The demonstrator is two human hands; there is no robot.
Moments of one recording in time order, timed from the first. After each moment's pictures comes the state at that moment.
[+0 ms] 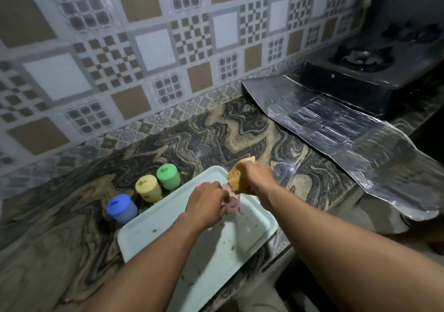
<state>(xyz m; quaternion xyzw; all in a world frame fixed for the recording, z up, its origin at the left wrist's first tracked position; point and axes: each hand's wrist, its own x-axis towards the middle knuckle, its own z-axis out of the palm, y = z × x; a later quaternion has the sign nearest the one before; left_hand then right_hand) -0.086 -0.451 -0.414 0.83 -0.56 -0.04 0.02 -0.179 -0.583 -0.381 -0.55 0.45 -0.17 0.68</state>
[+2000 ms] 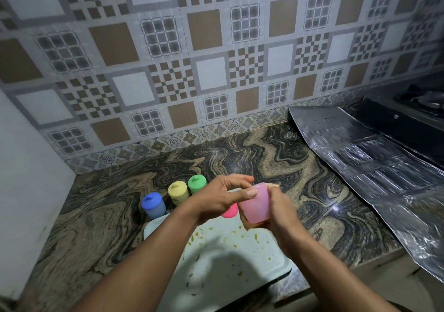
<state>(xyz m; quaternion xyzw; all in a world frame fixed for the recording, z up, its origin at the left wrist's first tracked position) -0.107 -0.447 -0.293 0.69 -0.35 -0.33 0.54 -0.217 -0.561 -0.319 -0.52 0.34 -0.14 0.77</state>
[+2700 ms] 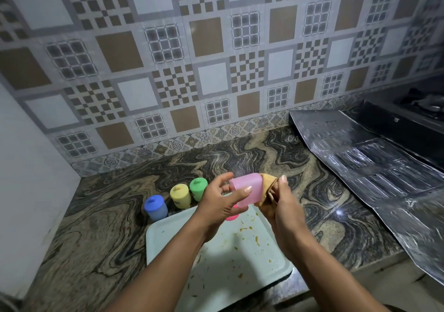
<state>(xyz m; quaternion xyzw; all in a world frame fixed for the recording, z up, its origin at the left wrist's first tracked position) -0.126 -0.448 -0.321 0.65 -0.13 -0.28 0.70 -0.222 -0.562 -0.317 -0.49 0.26 -0.22 0.81</state>
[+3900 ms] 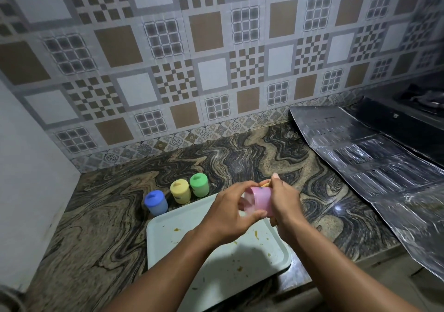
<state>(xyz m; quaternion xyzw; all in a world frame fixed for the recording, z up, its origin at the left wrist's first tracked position) -0.148 -0.443 -0.330 0.78 -0.45 -0.05 0.43 -0.205 -0.579 -0.338 -0.59 0.40 -0.20 0.67</state>
